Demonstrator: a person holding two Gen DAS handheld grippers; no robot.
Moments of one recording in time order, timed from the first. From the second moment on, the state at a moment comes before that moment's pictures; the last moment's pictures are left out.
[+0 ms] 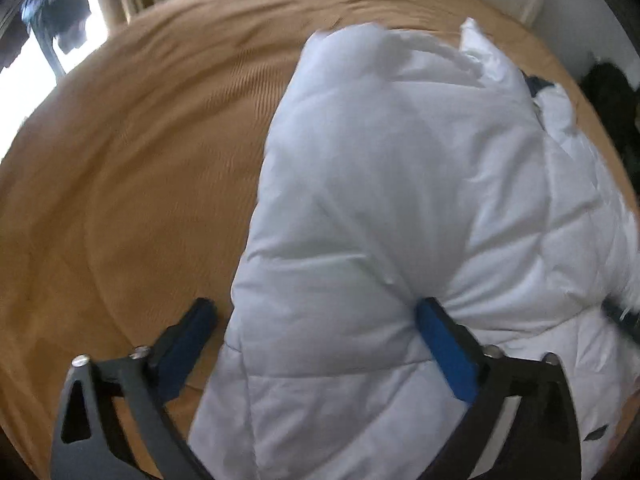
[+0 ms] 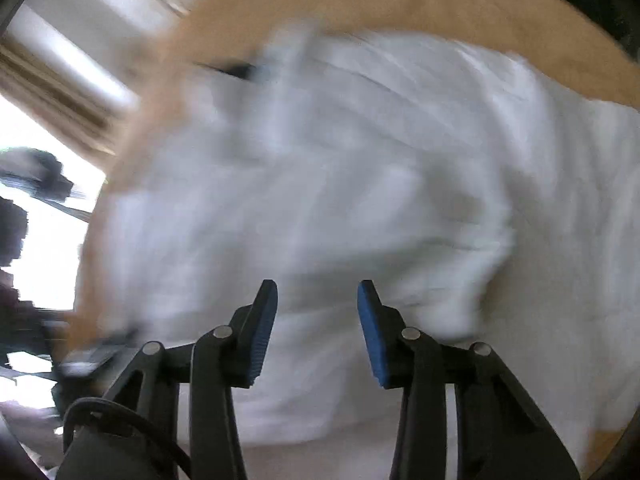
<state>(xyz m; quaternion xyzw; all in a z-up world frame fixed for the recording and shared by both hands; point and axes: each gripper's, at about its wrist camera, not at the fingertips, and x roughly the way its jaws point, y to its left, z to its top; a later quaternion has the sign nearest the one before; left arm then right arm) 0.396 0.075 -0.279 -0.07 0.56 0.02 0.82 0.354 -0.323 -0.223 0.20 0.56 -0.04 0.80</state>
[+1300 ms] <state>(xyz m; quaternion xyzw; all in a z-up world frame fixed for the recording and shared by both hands) 0.352 0.036 -0.288 0.02 0.56 -0.03 0.83 0.312 -0.330 -0.251 0.11 0.54 -0.06 0.83</state>
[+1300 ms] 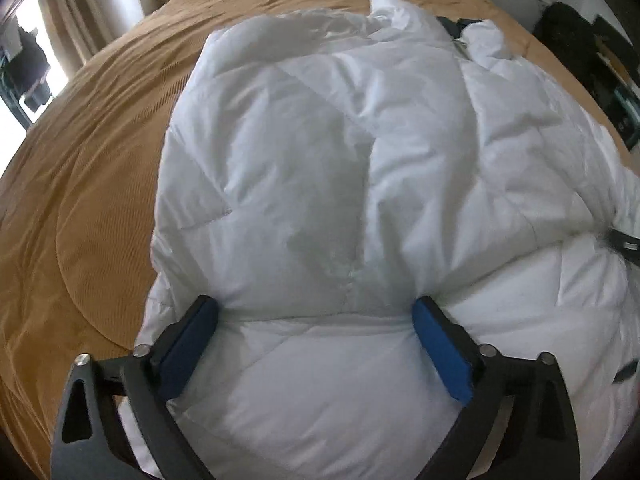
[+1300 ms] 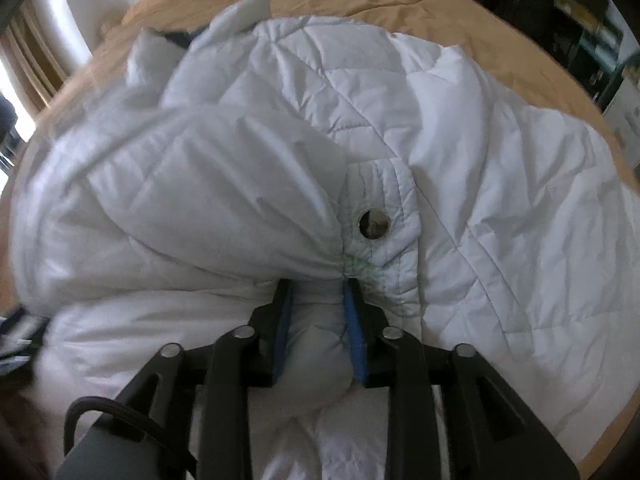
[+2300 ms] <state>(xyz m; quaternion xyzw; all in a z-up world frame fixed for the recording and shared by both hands) 0.339 0.037 -0.285 0.02 0.52 -0.03 0.85 0.110 -0.695 -0.243 0.48 0.34 -0.31 0.75</state>
